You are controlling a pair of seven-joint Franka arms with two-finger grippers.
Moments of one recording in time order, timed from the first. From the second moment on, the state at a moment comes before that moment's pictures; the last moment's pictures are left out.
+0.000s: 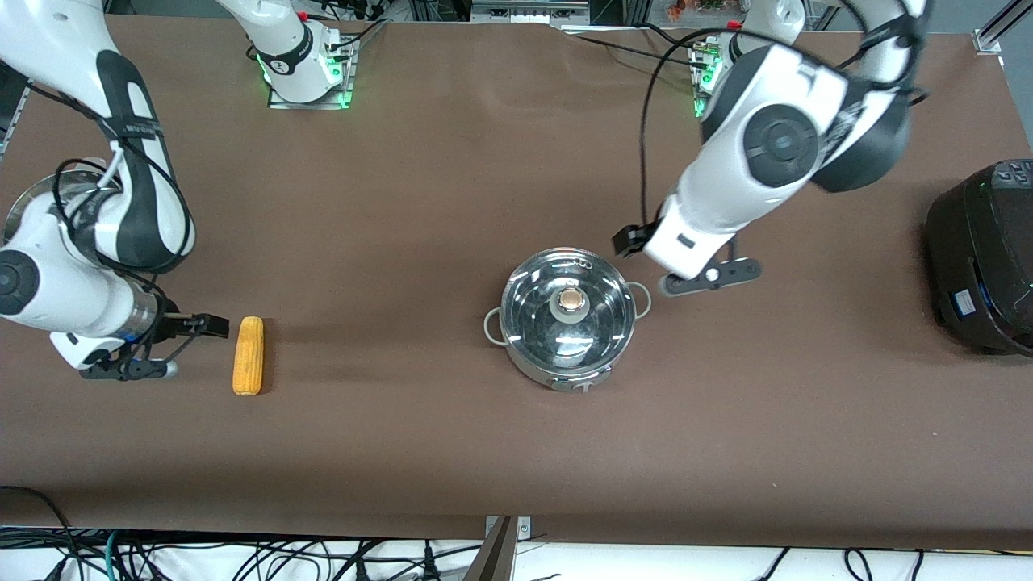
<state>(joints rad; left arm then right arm) -0.46 0.40 -0.02 -1.43 -0.14 1.74 -0.68 -0.03 0.55 0.00 -1.61 -0.02 2.12 -0.04</state>
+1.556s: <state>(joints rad) -0.57 0.71 -0.01 -1.24 -0.09 1.92 -0.85 -0.03 0.67 0.03 -1.77 -0.02 2.50 -0.08</state>
